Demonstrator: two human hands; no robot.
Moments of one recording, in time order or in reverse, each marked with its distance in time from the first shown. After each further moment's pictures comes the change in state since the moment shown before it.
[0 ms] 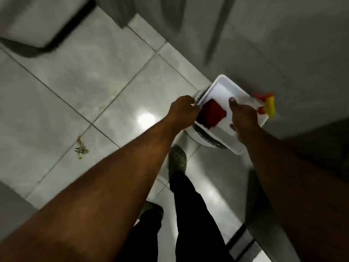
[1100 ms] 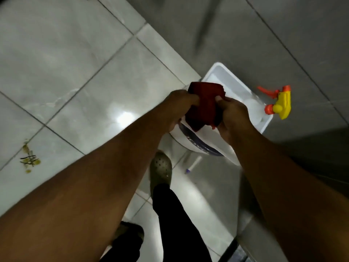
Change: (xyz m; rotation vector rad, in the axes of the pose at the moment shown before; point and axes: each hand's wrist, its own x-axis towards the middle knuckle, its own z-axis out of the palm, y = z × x) left_hand 0.094 -0.045 0.058 -0.617 -0.239 -0.151; right_hand 0.067 0.032 0.056 0.418 -0.139 0.047
